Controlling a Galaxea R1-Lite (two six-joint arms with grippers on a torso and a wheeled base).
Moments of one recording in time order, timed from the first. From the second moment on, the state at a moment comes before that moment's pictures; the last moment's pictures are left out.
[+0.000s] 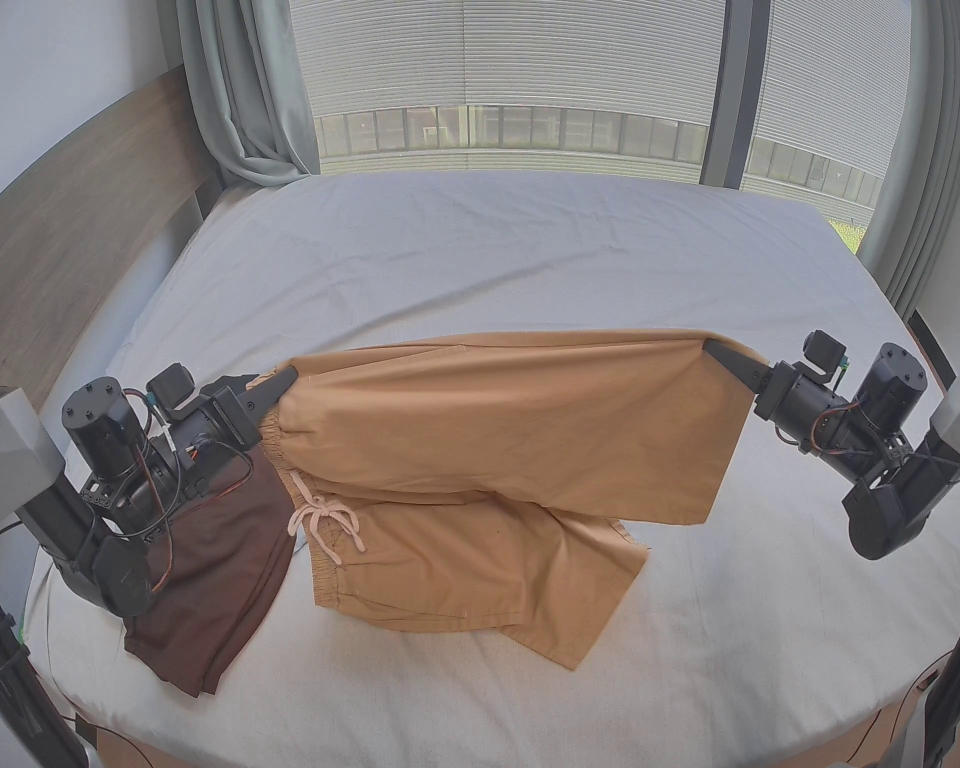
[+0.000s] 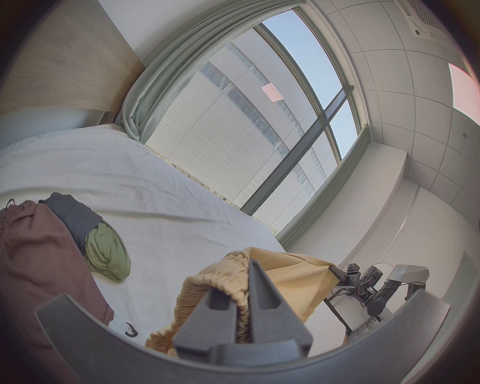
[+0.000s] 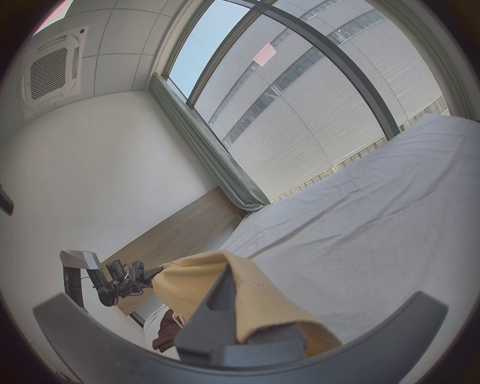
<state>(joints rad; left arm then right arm) -0.10 1.97 -0.55 -1.55 -0.45 -0.61 0.11 2.02 -0.71 -1.53 0.61 0.57</state>
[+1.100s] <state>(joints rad) -0.11 2.31 -0.93 -1.55 -0.31 -0.68 0.10 2.35 -1.13 -1.40 0.58 0.66</state>
